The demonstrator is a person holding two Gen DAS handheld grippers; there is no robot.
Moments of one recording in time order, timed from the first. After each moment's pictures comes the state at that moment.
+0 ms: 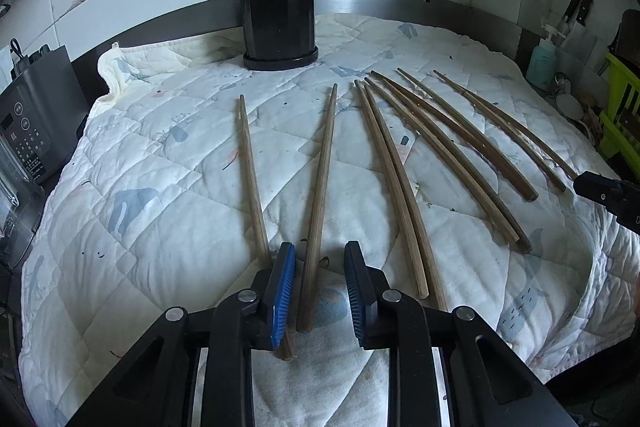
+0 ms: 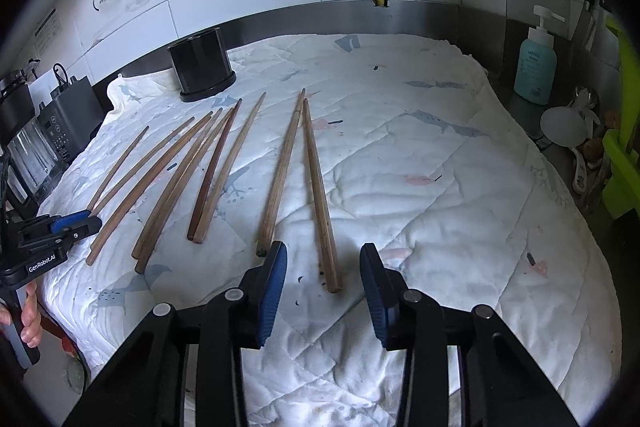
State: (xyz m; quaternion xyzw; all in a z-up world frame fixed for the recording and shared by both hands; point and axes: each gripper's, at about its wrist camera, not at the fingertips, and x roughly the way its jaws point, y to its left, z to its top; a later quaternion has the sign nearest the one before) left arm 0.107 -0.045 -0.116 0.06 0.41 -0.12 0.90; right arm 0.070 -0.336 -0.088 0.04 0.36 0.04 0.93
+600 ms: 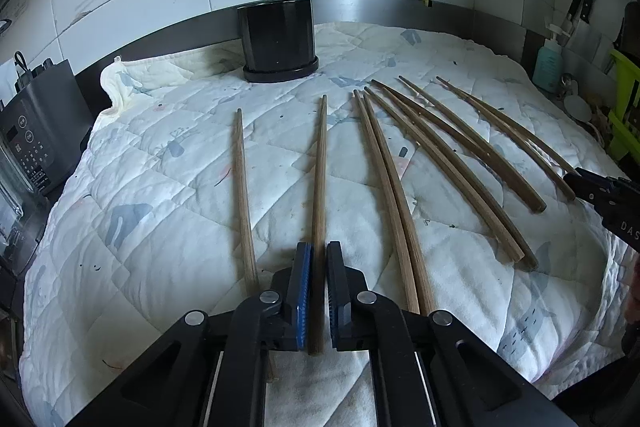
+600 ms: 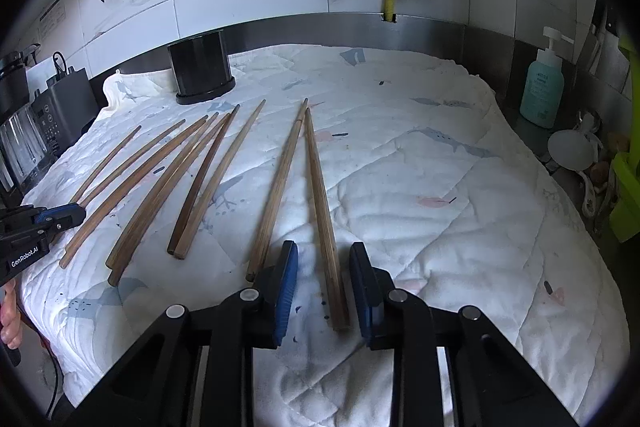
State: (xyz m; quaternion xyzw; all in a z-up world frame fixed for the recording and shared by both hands) left arm 0.116 -0.057 -0.116 0.07 0.39 -0.11 0.91; right arm 0.084 -0.326 -0.101 0.01 0.33 0.04 0.94
